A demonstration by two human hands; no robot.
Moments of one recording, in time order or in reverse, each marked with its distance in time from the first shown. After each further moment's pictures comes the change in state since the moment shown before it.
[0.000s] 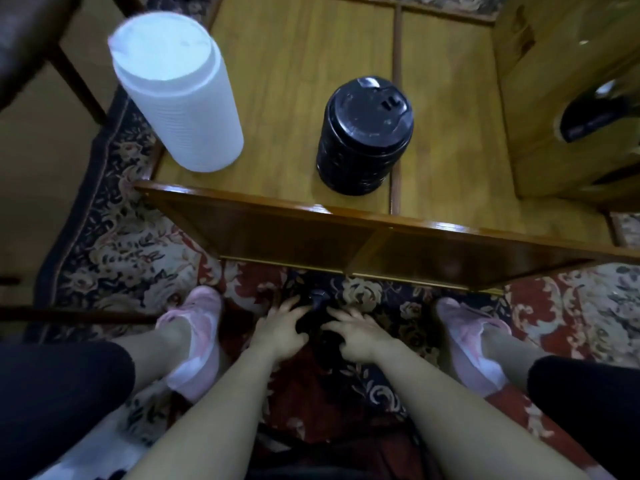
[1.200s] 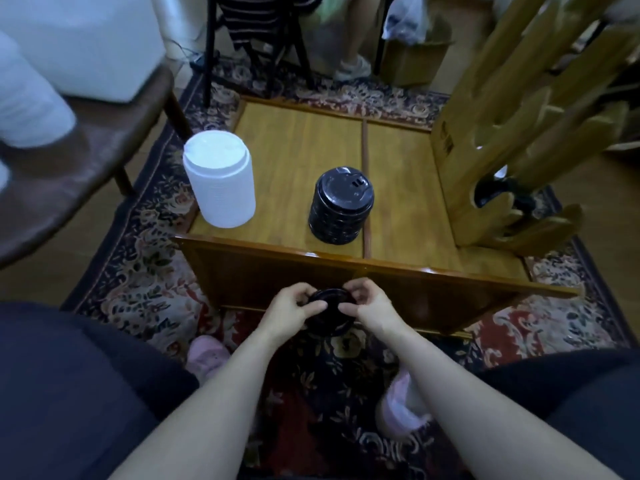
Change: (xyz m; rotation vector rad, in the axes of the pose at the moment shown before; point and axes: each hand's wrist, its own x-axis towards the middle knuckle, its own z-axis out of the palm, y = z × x) left_hand -0.060 0.061 -0.098 -0.716 0.351 0.262; right_hand -0.092 -0.034 -0.092 0.995 0.719 0.032
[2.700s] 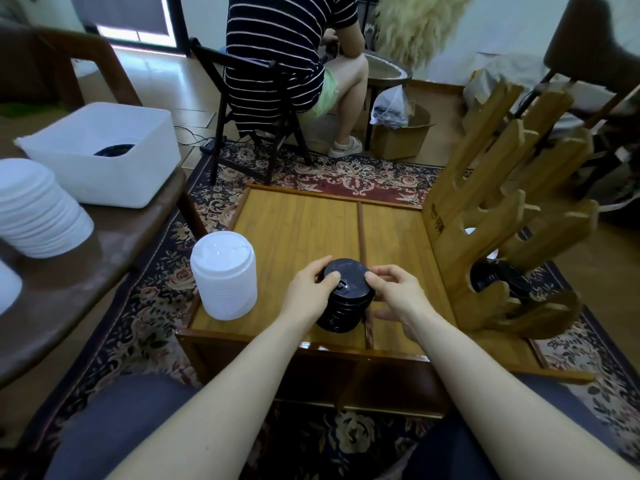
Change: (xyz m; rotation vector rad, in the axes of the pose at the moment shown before) left_hand 0.058 0.151 -0.046 -0.131 0.208 0.167; right_hand 0.027 -0.143 -0.062 0.275 0.243 -0.092
